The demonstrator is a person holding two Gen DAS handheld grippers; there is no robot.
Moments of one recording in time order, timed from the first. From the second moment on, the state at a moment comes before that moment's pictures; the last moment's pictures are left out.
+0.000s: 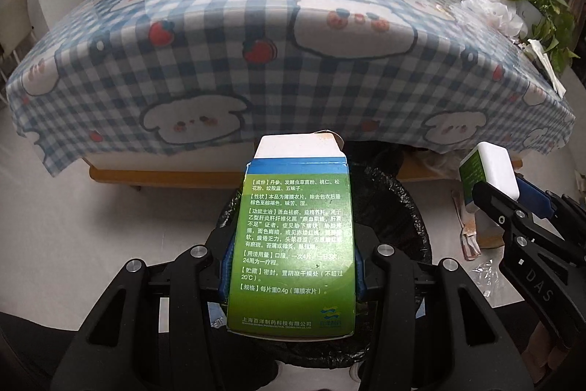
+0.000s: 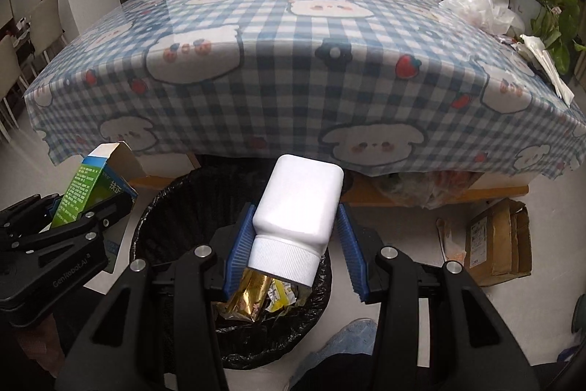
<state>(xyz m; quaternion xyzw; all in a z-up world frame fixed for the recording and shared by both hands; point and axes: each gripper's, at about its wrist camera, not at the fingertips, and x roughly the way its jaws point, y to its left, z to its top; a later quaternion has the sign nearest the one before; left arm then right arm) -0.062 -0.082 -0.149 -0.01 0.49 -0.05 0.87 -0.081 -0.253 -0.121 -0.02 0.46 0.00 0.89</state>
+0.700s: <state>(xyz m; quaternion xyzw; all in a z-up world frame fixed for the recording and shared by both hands) -0.056 -0.107 -0.173 0.01 0.50 -0.07 0.87 -0.083 -0.286 -0.152 0.01 0.48 -0.02 0.88</state>
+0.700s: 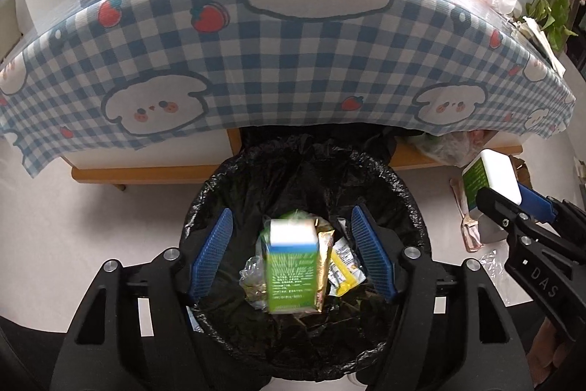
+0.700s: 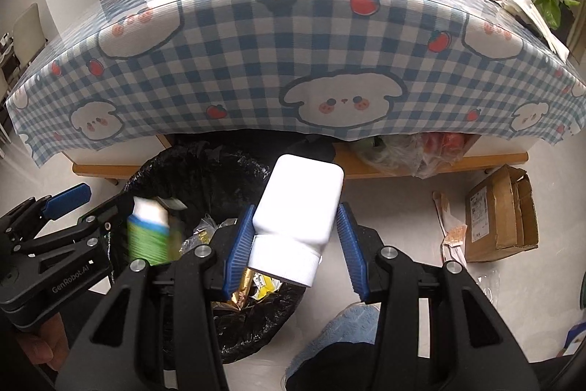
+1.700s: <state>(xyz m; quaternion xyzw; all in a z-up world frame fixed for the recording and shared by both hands) -0.076 -0.022 -0.155 -0.02 0.46 -0.01 0.89 -0.077 -0.201 -0.155 -0.01 0.48 0.05 0.88</state>
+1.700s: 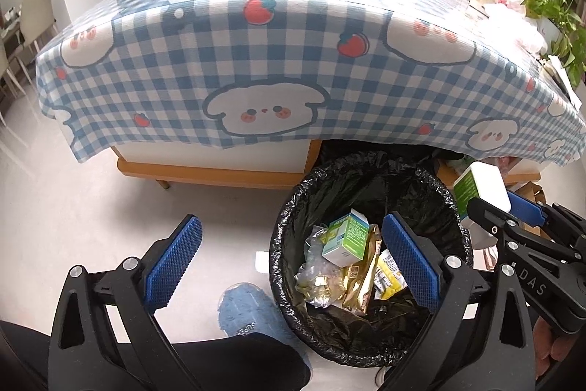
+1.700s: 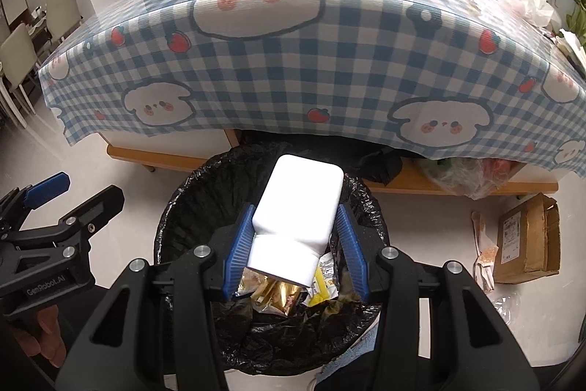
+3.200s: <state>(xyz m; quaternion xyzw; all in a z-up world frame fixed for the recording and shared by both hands) -0.108 -0.045 -0.031 0.00 0.39 -0.05 0.92 -0.124 -0.236 -0.021 -0.01 0.38 0.00 0.92</state>
